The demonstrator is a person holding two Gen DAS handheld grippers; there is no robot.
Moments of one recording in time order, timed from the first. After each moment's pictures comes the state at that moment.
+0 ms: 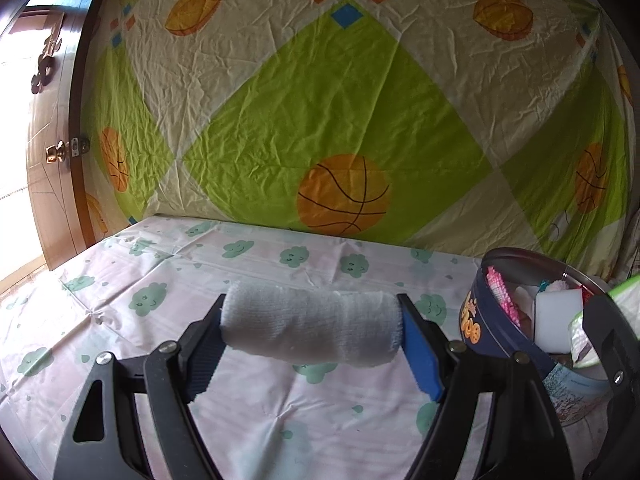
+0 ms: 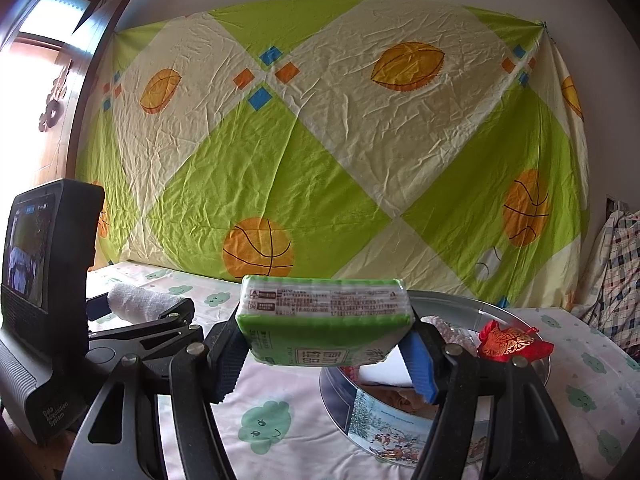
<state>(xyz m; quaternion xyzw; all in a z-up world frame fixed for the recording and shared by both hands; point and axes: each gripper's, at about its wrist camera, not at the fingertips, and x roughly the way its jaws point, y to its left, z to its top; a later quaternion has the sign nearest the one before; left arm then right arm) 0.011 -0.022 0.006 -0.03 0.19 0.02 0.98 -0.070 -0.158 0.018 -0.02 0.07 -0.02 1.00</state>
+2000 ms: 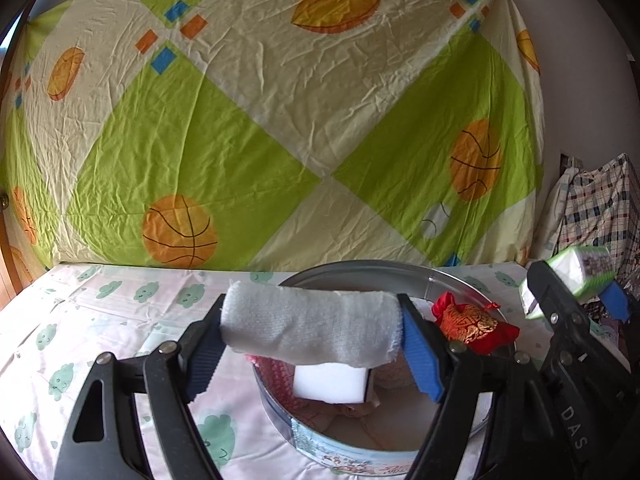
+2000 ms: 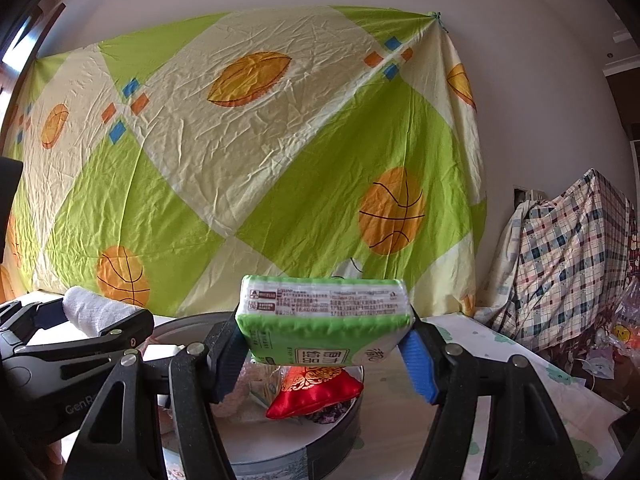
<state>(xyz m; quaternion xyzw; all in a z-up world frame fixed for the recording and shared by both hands) -0.007 -0.196 0.038 0.01 0.17 -0.12 0.98 -0.093 -0.325 0.030 0.01 0.04 -0.17 0.99</state>
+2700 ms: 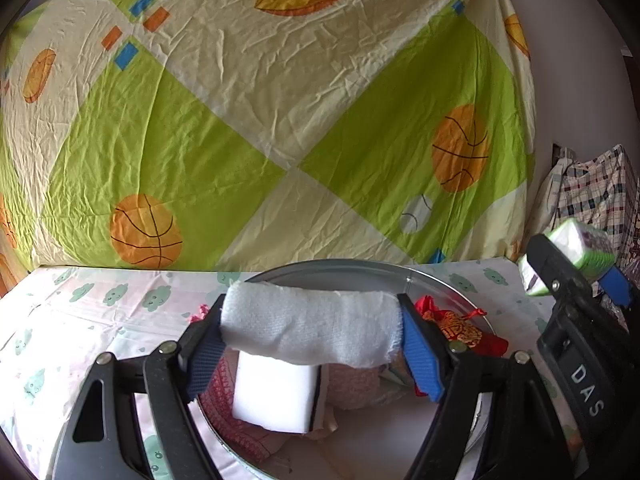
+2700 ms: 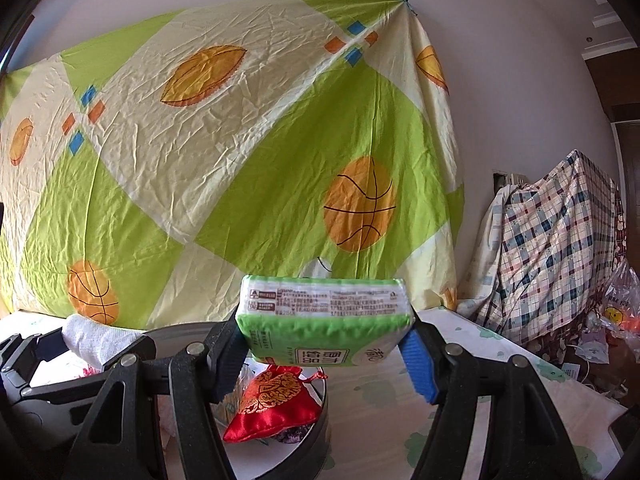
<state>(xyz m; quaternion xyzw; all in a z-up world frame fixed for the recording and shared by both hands) 0.013 -0.234 0.030 0.02 0.18 -0.14 0.97 -0.075 -0.364 0.036 0.04 0.05 -0.20 0.98</state>
